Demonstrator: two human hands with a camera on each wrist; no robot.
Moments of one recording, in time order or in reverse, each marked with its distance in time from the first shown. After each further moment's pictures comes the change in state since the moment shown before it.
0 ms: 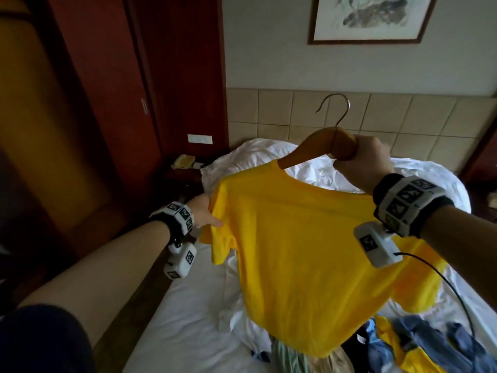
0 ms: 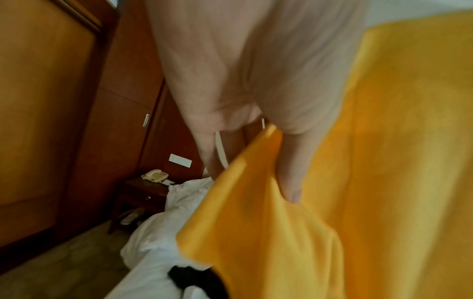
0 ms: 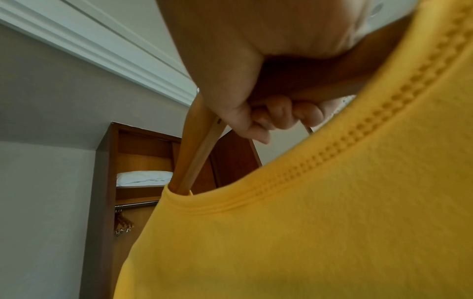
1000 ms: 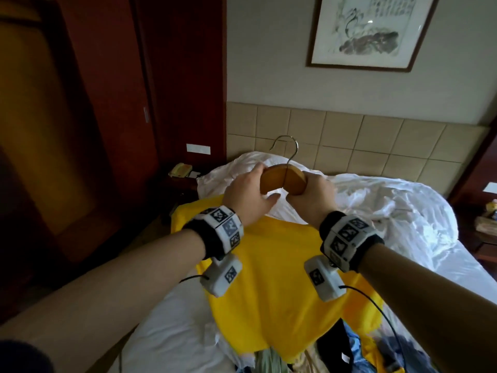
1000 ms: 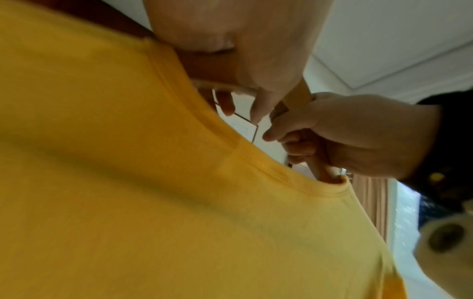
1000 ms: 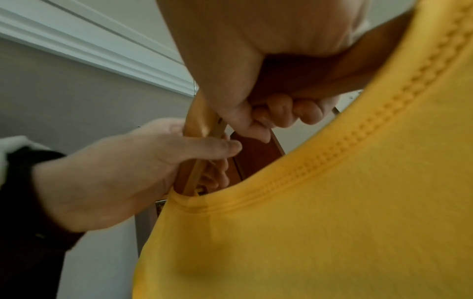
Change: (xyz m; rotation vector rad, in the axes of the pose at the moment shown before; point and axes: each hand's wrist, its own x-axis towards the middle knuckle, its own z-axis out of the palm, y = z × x) left_hand -0.080 0.162 0.010 -0.077 0.696 0.530; right_hand -0.034 -0.039 0.029 0.117 -0.145 -0.057
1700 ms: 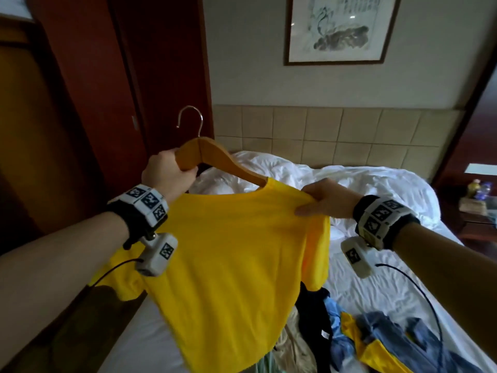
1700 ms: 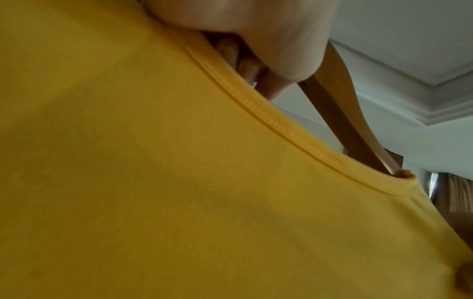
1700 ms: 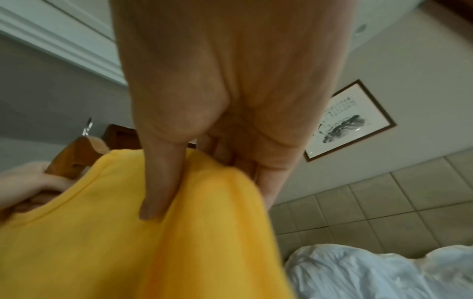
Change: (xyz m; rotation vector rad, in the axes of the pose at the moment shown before) left_hand -0.026 0.033 -0.065 0.113 0.151 -0.359; right_hand -0.033 0.115 -0.119 -0.099 -0.540 -0.144
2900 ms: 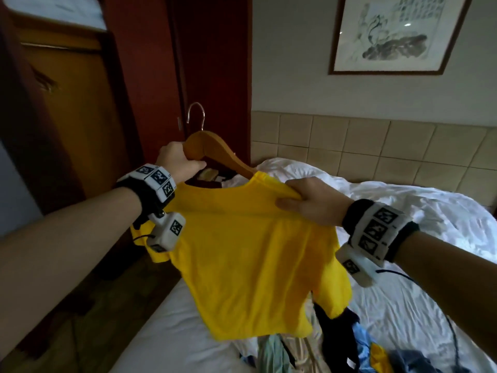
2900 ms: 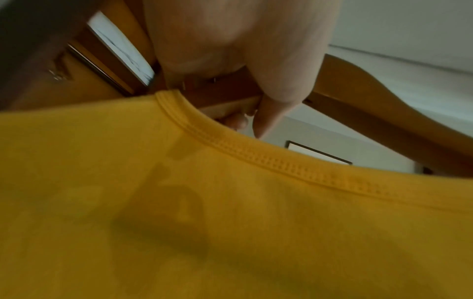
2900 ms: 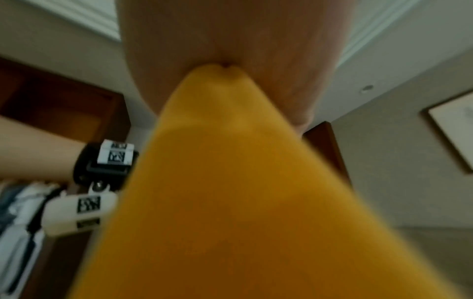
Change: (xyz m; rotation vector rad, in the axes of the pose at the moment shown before) left_hand 0.032 -0.038 -0.045 0.003 -0.007 -0.158; right_hand 0.024 -0.101 0.024 0.014 0.020 -0.330
